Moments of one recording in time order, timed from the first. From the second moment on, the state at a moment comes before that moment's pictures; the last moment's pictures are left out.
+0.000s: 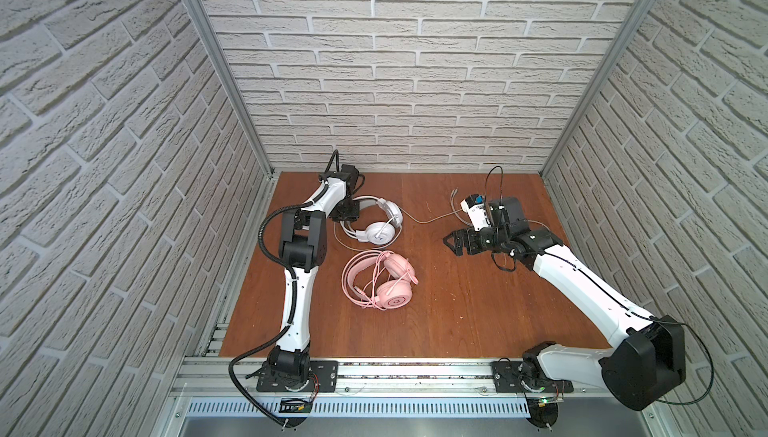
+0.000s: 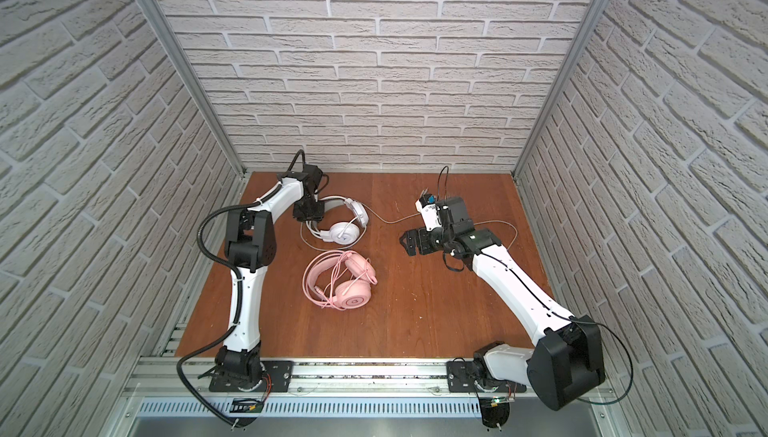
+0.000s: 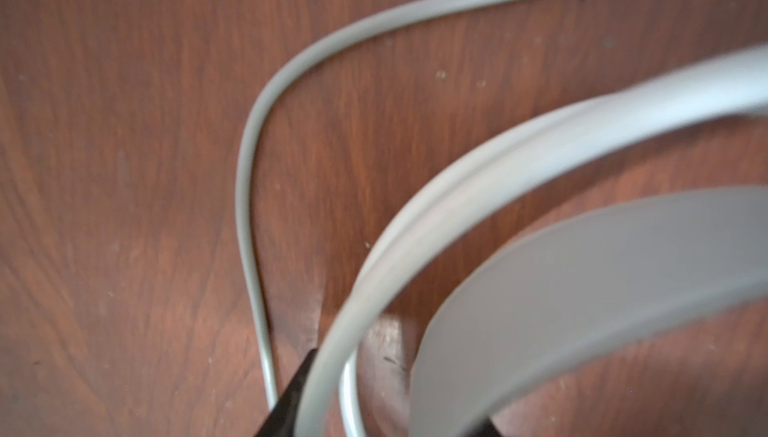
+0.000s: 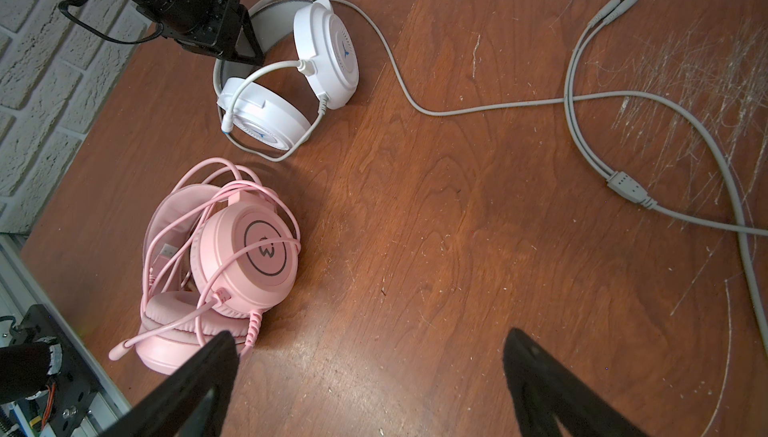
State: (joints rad) left arm -0.23 2.37 2.02 -1.05 -0.12 -0.25; right arm 0.31 1.27 1.04 -0.60 -0.26 0.17
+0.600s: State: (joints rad) left arm -0.23 2.37 2.02 -1.05 -0.09 -0.36; right arm 0.31 1.28 1.04 -0.60 -0.24 0.16
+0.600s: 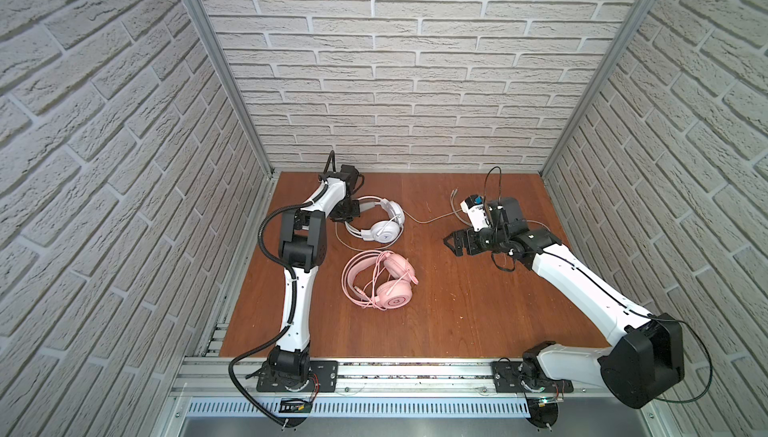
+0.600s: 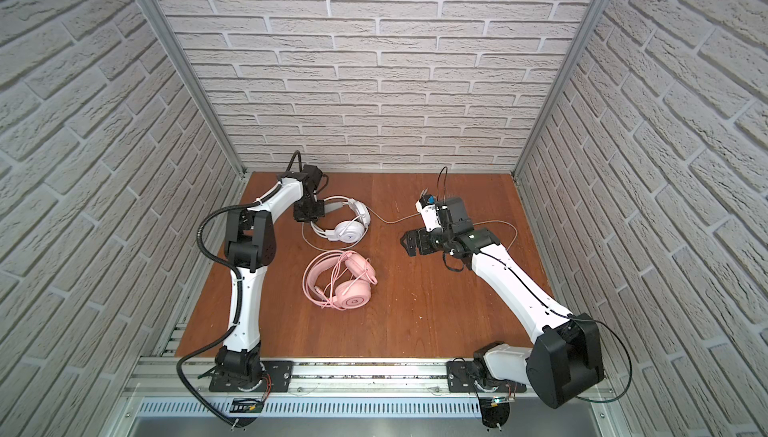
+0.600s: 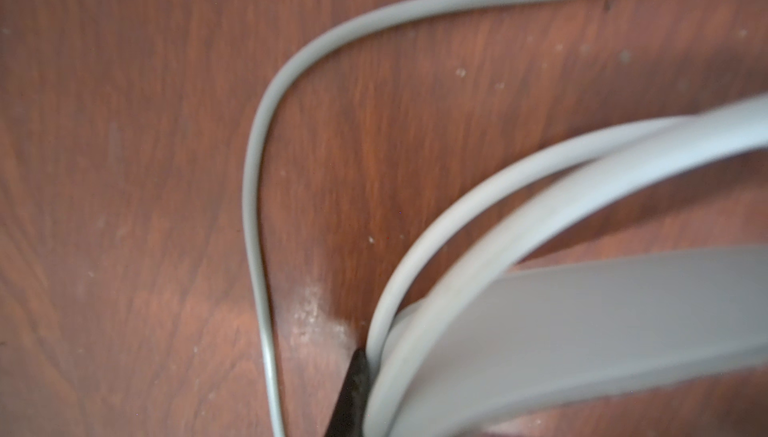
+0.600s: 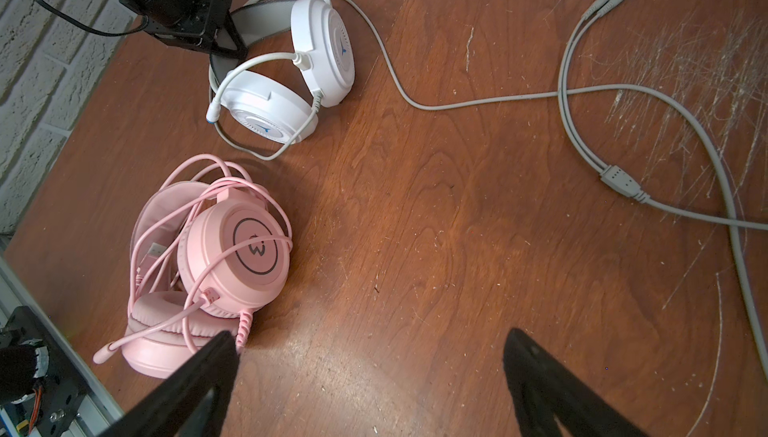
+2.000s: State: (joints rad) left arm -0.33 2.20 2.32 -1.10 0.14 -0.52; right arm 0.41 1.46 0.90 -0.04 -0.26 0.34
